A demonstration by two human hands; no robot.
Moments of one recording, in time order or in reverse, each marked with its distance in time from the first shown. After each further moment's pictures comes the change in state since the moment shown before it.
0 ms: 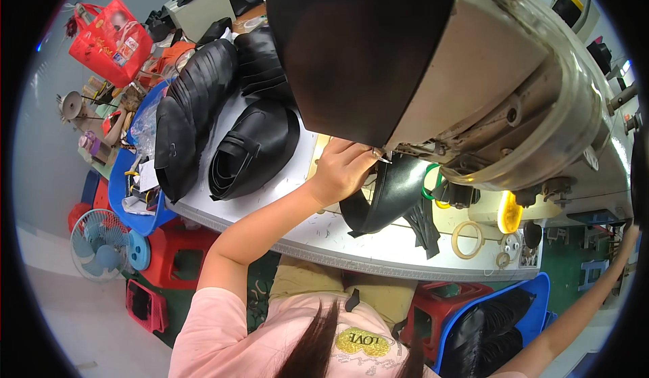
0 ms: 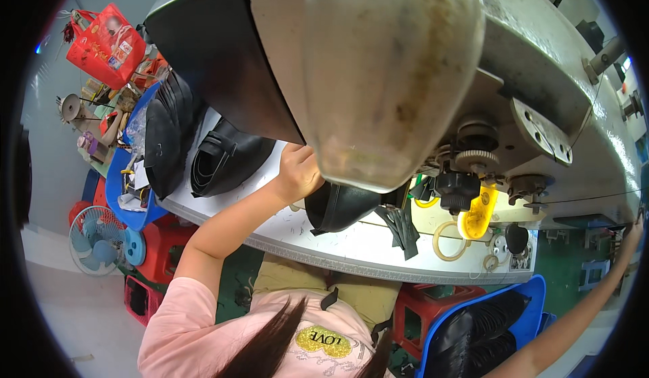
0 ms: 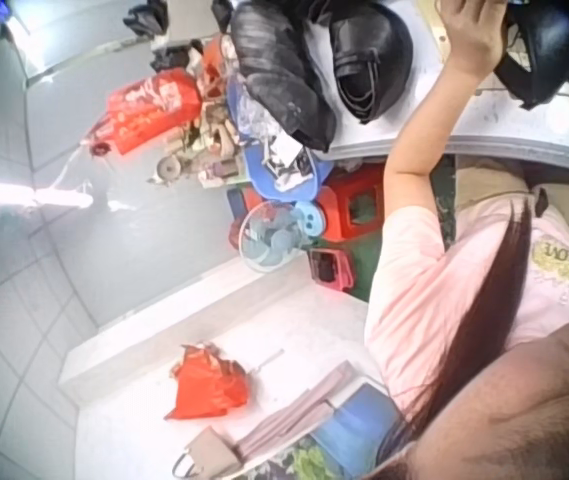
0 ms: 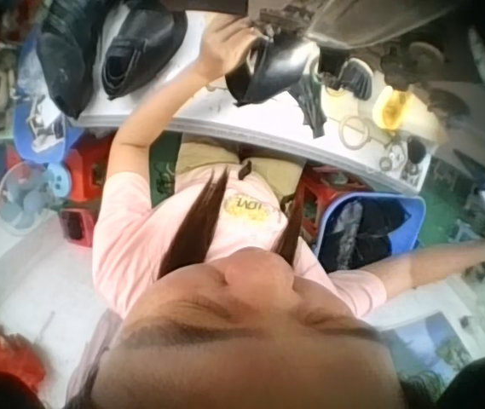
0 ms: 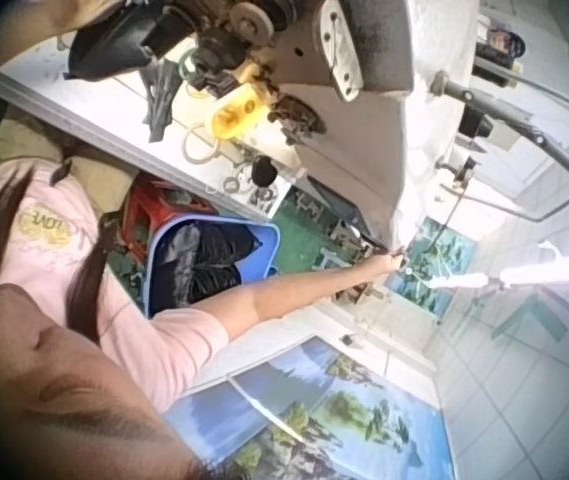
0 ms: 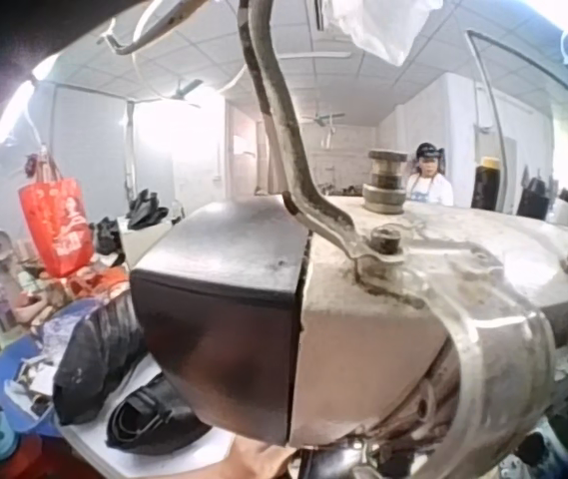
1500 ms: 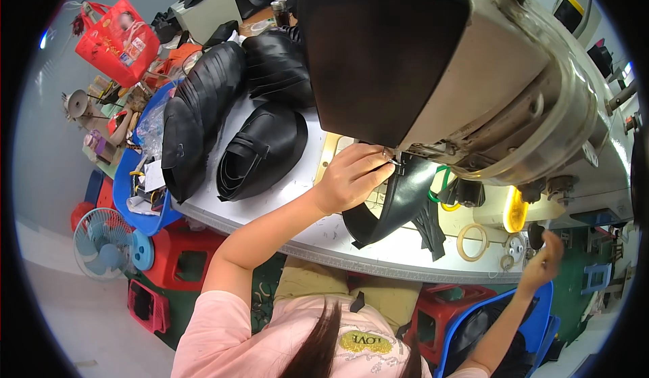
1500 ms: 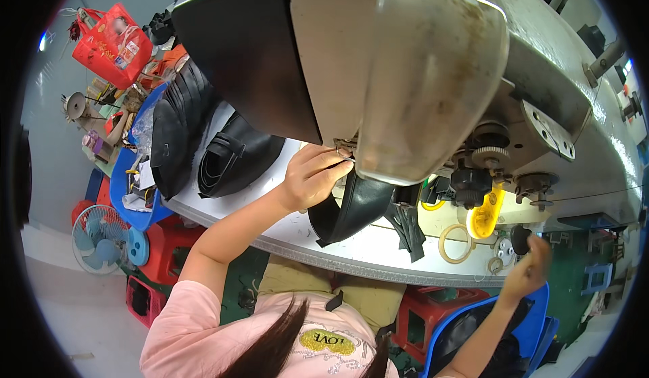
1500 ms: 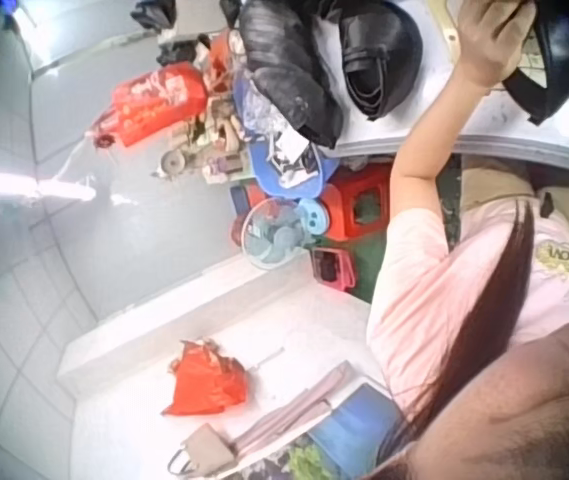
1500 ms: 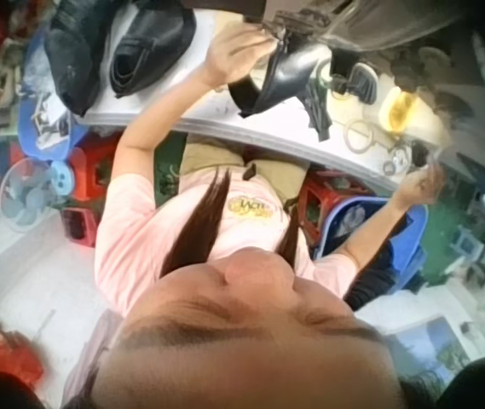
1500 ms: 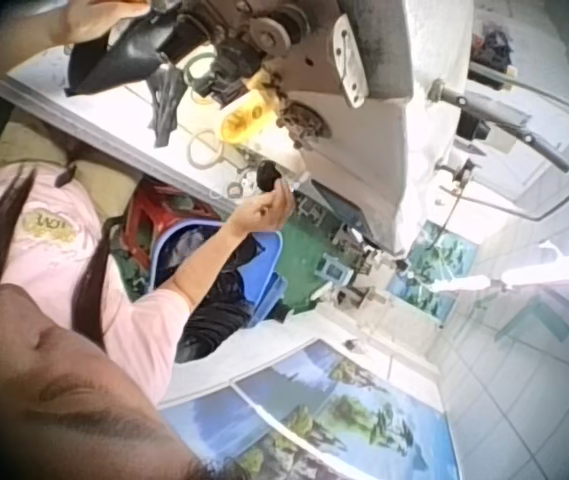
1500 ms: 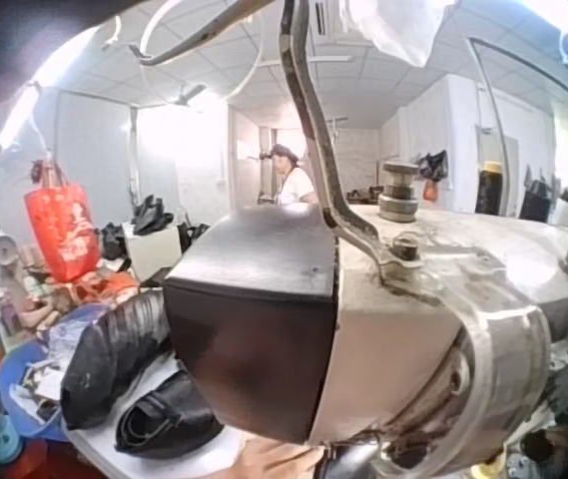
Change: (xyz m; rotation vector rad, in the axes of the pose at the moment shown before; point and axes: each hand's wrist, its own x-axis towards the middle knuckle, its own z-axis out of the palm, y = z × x) left_hand 0.006 0.009 -0.015 -0.083 0.005 0.164; right_hand -0.277 -0.068 0.117 0.066 -0.105 -0.688
